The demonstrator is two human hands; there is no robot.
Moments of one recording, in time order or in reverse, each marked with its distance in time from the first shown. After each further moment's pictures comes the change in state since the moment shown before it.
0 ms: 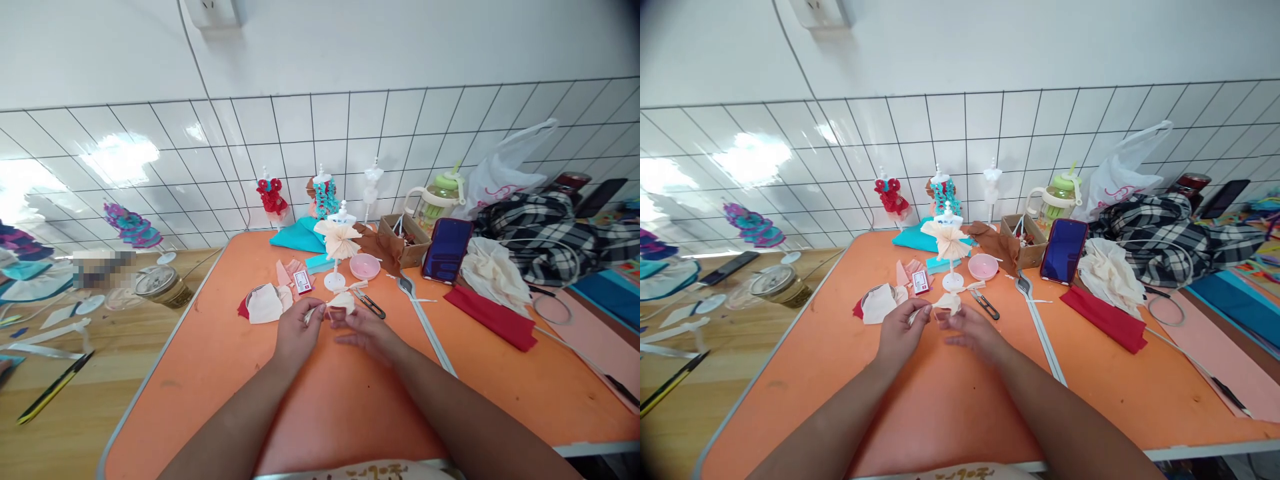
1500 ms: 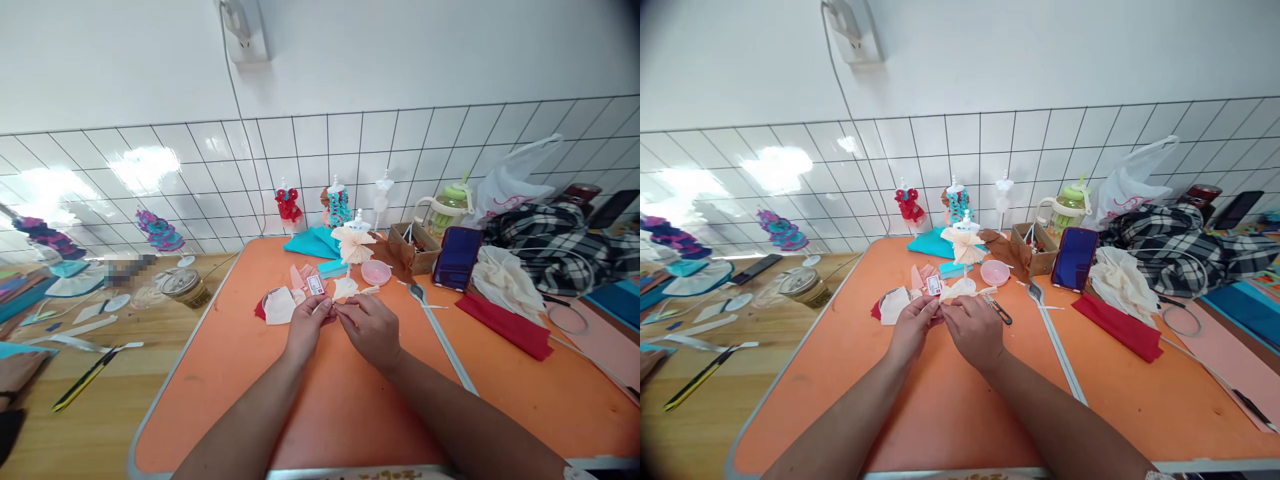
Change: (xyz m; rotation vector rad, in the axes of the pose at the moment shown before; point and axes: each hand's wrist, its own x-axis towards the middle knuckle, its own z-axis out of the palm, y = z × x) left_hand 0.007 -0.007 -0.003 -0.847 -0.053 -0.294; right_hand 0.011 0.003 0.040 -1.503 0.517 -0.909
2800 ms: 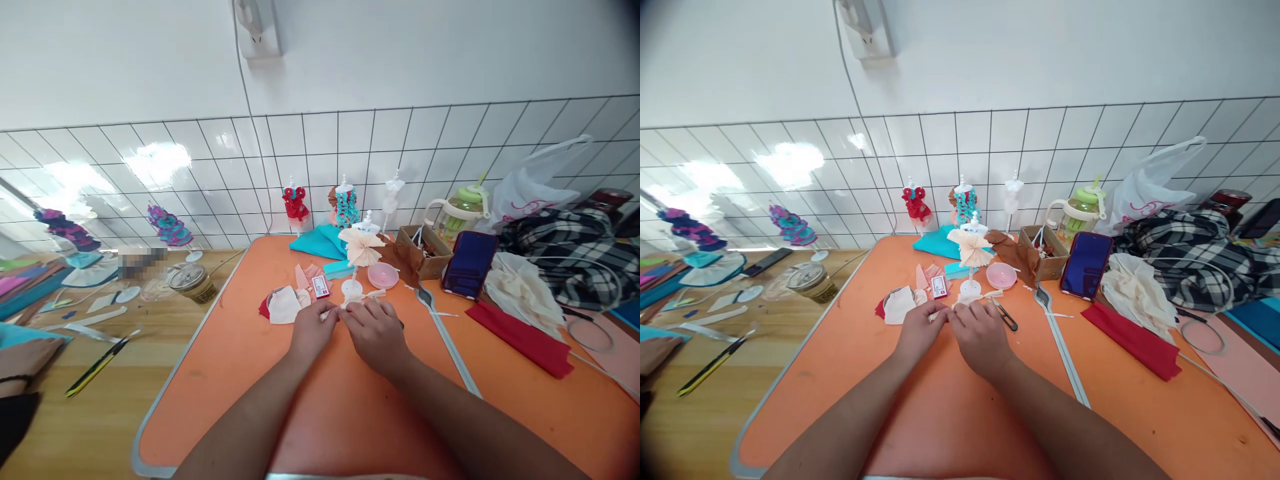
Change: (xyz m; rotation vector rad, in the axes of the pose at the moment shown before) left_hand 0.006 -0.006 -0.010 0.886 0.075 0.257; right_hand 0.001 0.007 -0.009 -0.239 -0.284 -0.216
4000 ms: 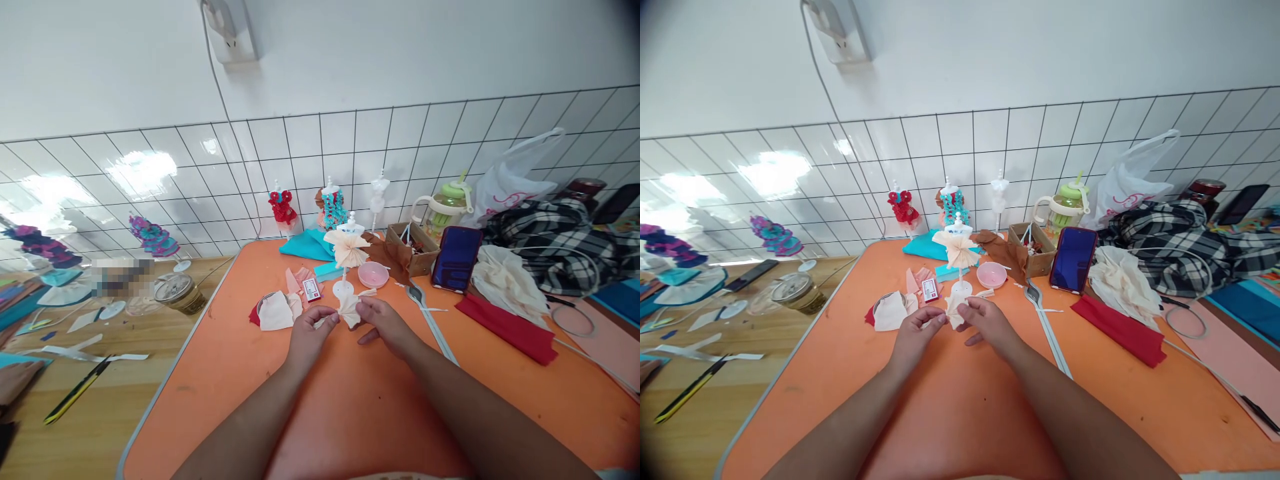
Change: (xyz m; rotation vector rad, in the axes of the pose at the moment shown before) left_hand -0.004 0.008 0.009 -0.500 -0.088 -0.164; right_hand -0.001 0.037 -0.007 1.536 -0.256 0.777
